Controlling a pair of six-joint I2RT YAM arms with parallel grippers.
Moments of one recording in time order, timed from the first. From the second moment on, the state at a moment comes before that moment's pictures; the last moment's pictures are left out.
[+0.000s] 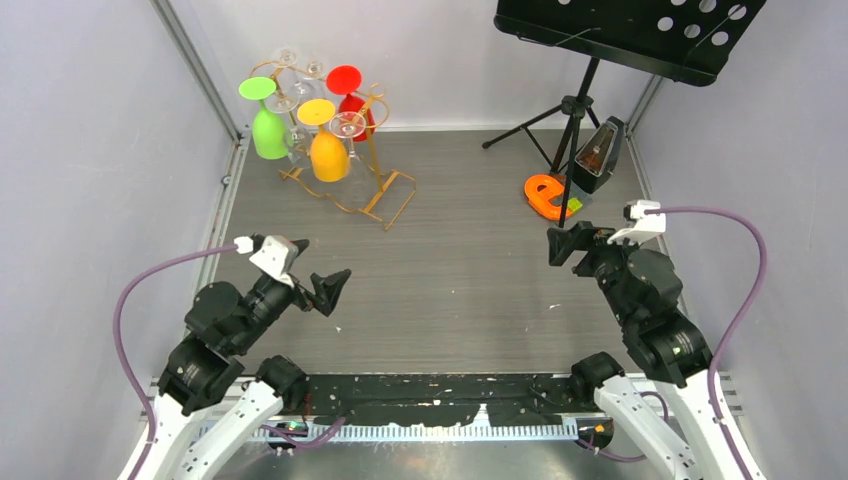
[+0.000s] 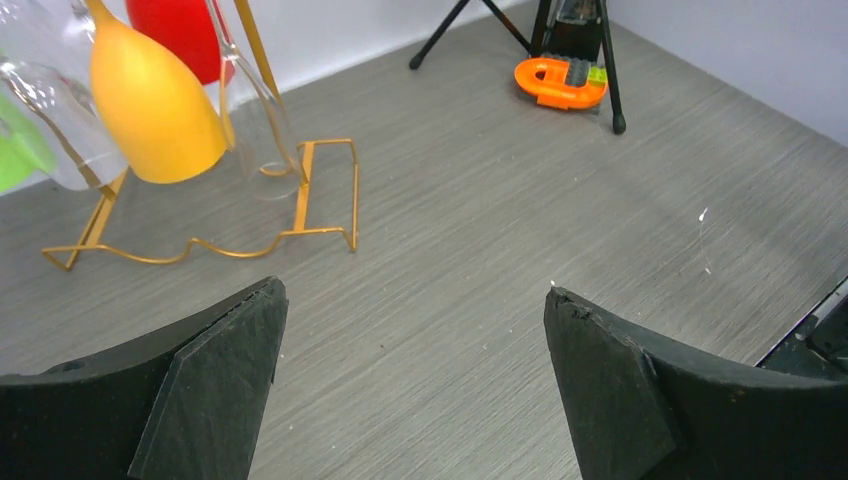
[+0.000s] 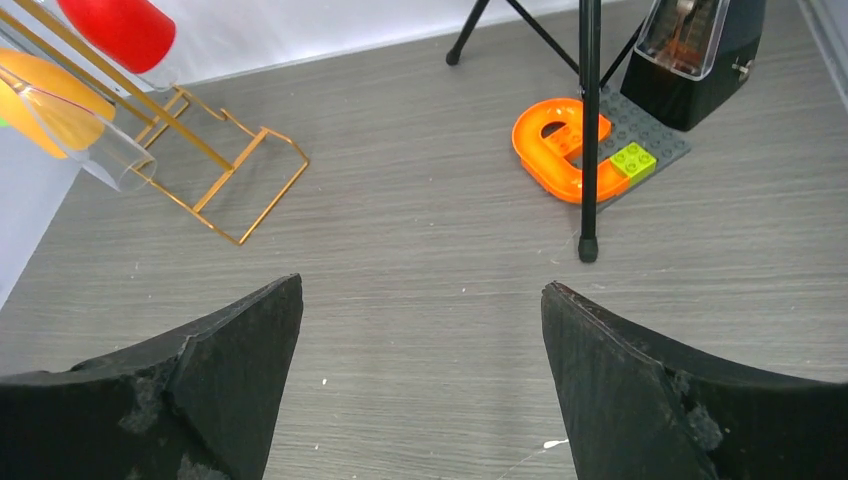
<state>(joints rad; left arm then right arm) -0.57 0.33 0.80 -0.51 0.04 0.01 0.38 0.46 0.82 -0.52 0.25 0.34</state>
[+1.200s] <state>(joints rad) -0.57 0.26 0.80 -0.54 -0.16 0.01 0.51 1.09 1.31 -0.48 -0.18 0.33</state>
